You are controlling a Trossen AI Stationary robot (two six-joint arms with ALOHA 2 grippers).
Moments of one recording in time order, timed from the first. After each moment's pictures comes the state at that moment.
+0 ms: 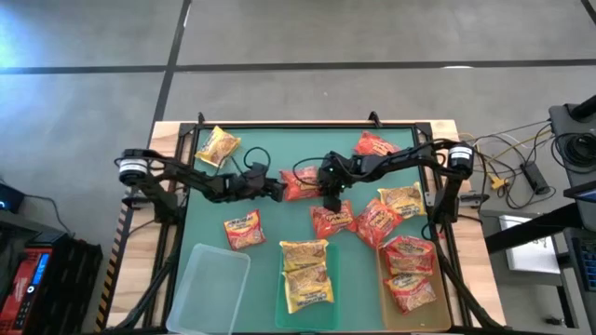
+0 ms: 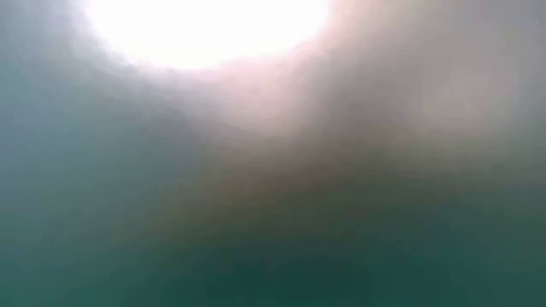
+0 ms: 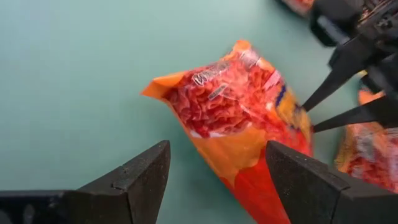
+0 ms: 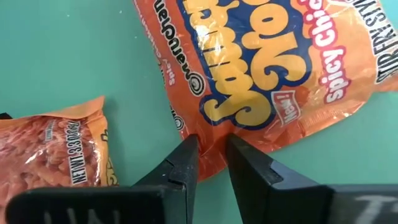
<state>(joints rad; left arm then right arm) 0.17 1.67 0.51 0.57 -0.30 -0.86 -0.31 1.83 0.93 -0.06 -0.21 -0.09</state>
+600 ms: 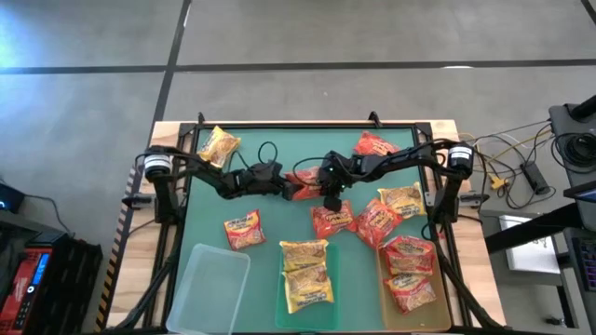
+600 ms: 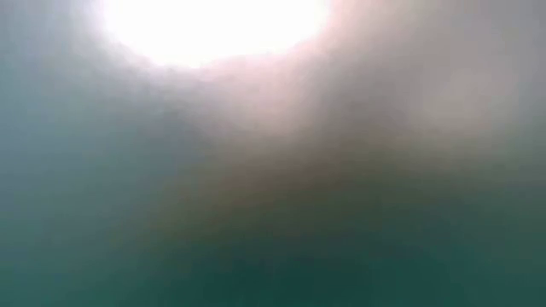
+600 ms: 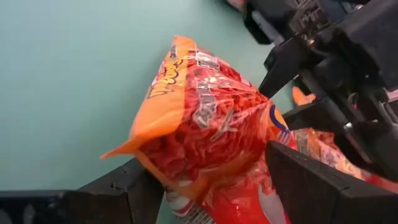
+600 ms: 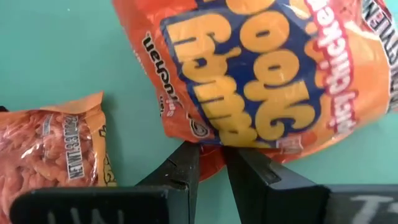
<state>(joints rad) 0.24 1.86 0.60 0.82 -0.03 -0.82 -0.31 1.83 0.93 -0.07 -0.21 -0.13</state>
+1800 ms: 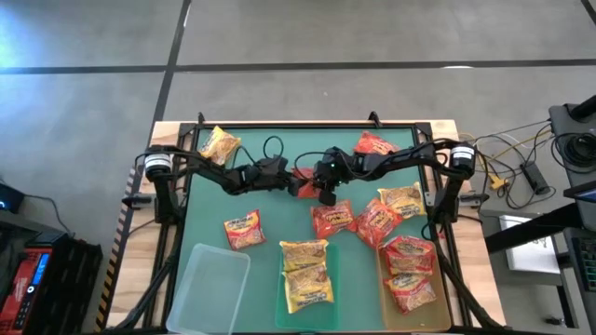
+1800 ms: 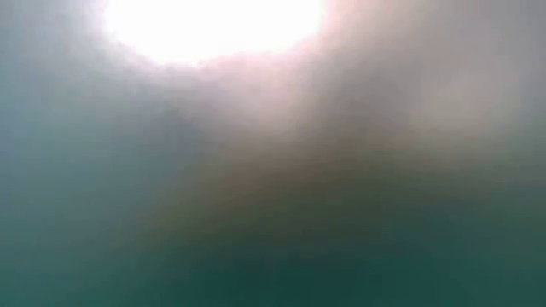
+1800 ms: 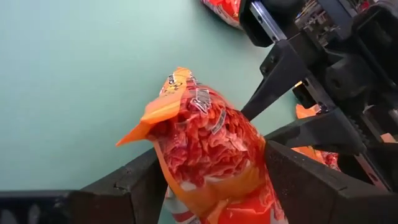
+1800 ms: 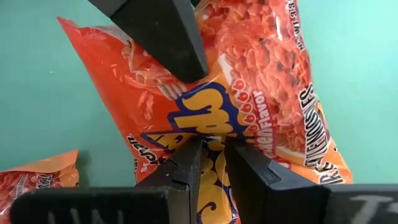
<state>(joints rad) 0.25 1.86 0.70 0.73 -0.07 -0.77 -0.31 1.81 0.92 0.09 -0.15 -0.13</state>
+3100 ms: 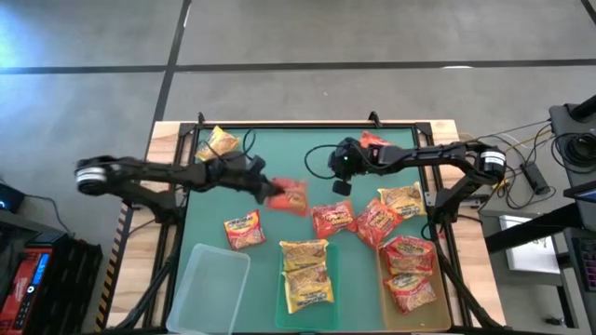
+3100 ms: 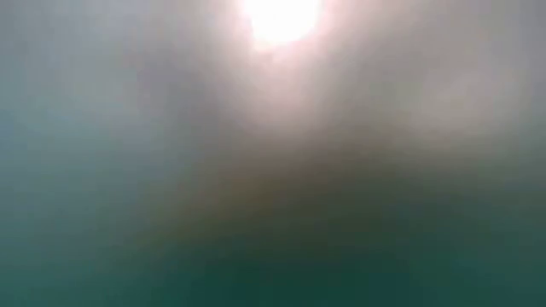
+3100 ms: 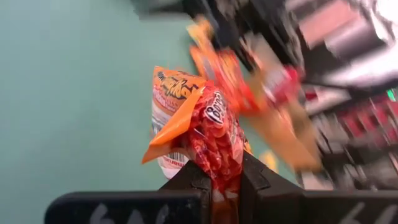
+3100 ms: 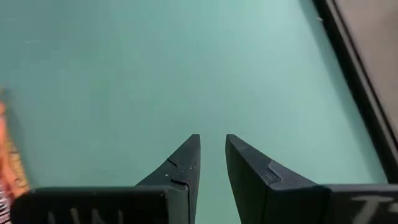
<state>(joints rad) 0.23 1.26 0.56 0.30 0.28 -0.73 -0.33 1.57 0.91 -0.23 0.12 -0.20</state>
